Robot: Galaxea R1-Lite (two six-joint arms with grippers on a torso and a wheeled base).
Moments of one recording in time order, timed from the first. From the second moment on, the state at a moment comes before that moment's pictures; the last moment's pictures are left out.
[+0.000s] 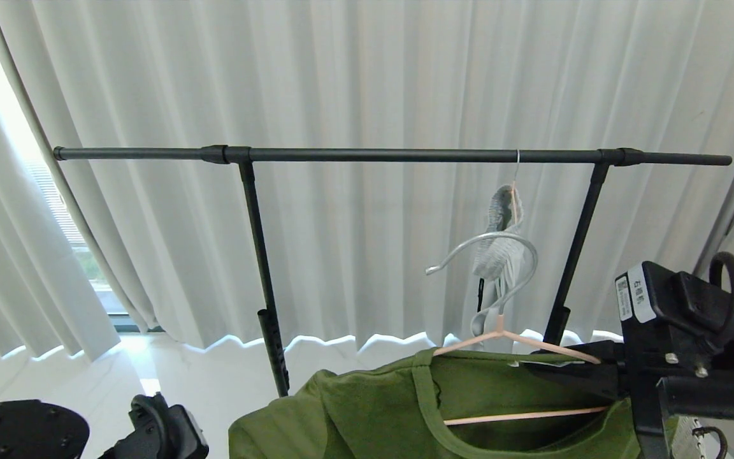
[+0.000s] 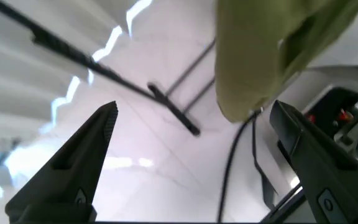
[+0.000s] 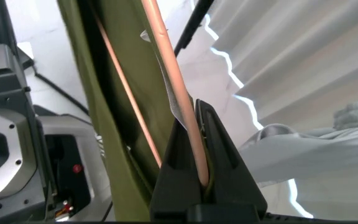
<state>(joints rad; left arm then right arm) -0.59 1.18 -0.22 -0.19 0.01 0.31 0.70 1.31 -0.72 -0.09 0.38 -0.45</state>
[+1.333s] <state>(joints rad) -0.31 1.16 -0.20 -0.34 -0.05 0.18 0.50 1.31 -0.73 -0.02 0.35 -0.45</state>
